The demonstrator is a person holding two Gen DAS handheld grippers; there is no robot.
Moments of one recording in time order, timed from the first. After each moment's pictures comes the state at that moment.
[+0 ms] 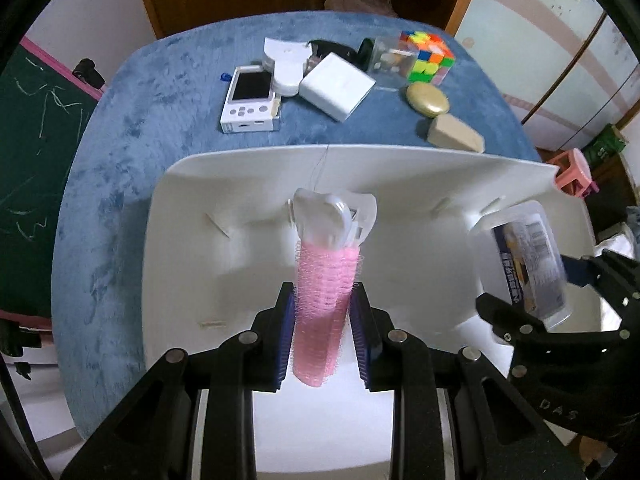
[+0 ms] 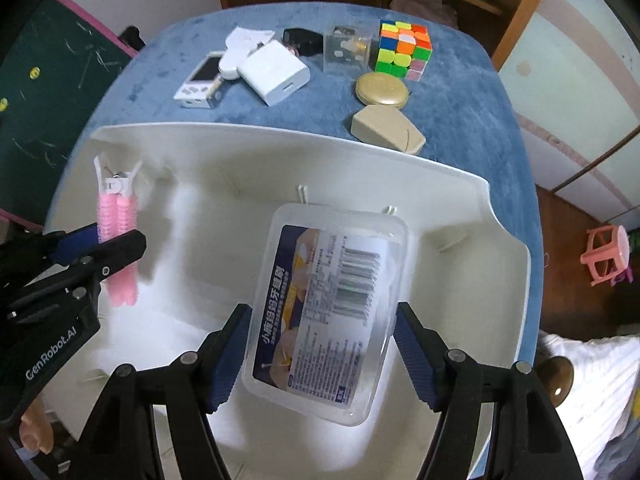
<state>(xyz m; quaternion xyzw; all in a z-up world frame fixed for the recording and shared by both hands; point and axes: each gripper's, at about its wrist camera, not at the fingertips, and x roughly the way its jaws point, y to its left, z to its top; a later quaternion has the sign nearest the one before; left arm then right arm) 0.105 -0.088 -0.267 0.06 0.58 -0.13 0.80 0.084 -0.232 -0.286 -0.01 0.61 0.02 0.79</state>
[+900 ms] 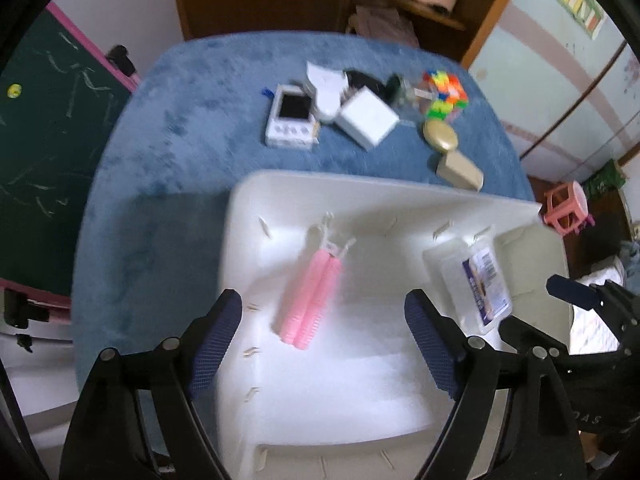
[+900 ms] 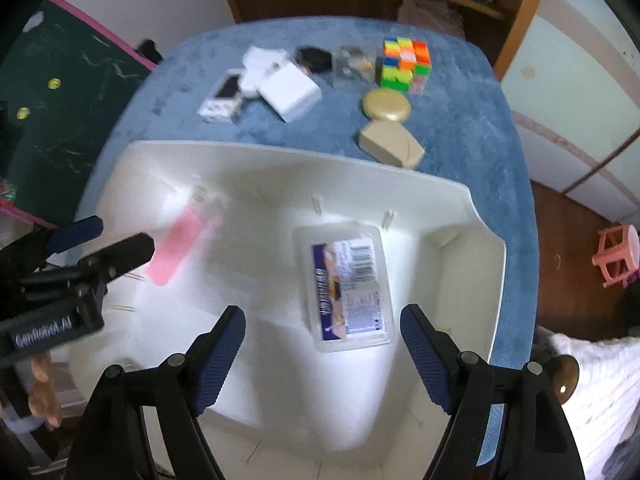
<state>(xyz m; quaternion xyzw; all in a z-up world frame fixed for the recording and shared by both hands) 0.096 -0.052 -0.218 0.01 0.56 -0.11 0.82 0.066 -0.234 -0.246 0.01 0.59 0.05 0.81</state>
